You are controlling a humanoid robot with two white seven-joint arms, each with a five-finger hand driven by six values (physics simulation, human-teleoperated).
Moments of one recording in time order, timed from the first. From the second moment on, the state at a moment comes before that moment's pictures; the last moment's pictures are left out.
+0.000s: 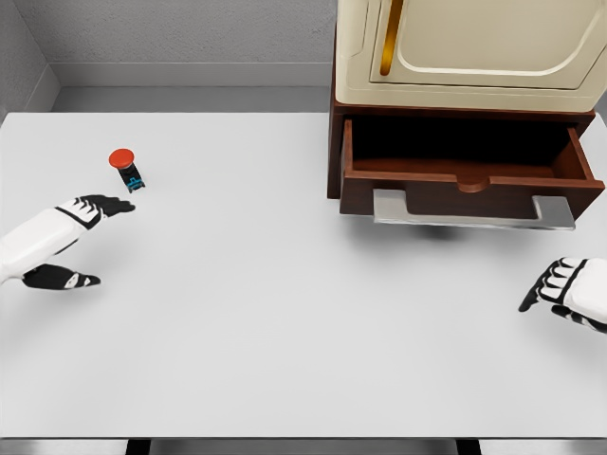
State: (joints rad) left arm 0.04 0.79 -0.03 -1.57 -0.31 -0.61 -0.30; right arm 0.52 -1.37 0.02 -1.76 0.48 -0.61 -0.24
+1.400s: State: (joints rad) left arm -0.44 0.51 -0.16 -1.18 0.12 -0.29 -0.52; right arm 0.47 -1.40 0.01 -1.77 0.48 -0.61 -0.24
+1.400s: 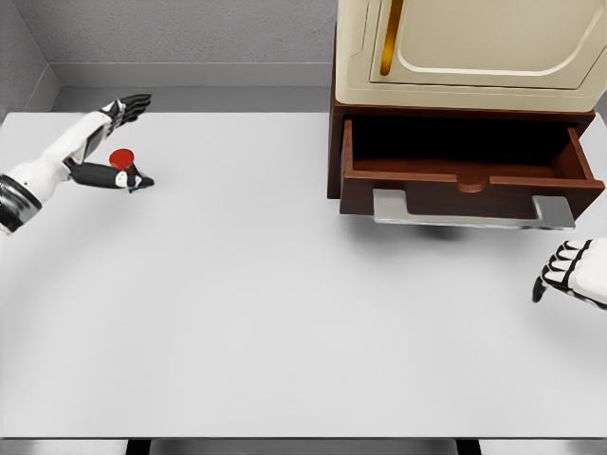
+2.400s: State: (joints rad) left arm -0.47 0.39 -0.03 -0.90 0.02 -0.26 -0.43; right arm 0.47 -1.40 0.01 -1.77 0.48 -0.61 -0.24
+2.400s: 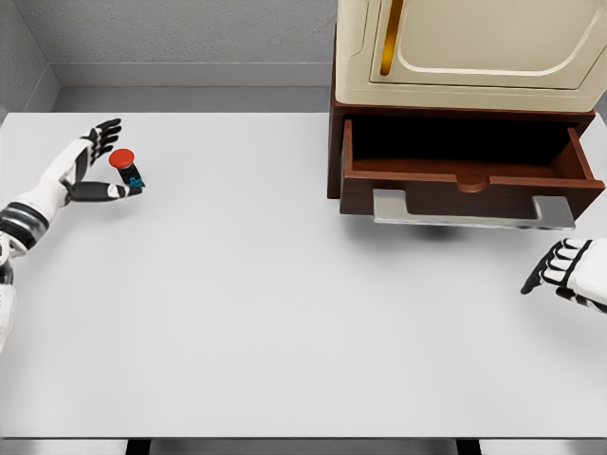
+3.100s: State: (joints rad) left arm -0.47 0.36 -0.03 -0.88 -0.06 -0.27 -0.34; right arm 0.47 -1.41 0.01 -1.77 0.48 -0.61 -0.24
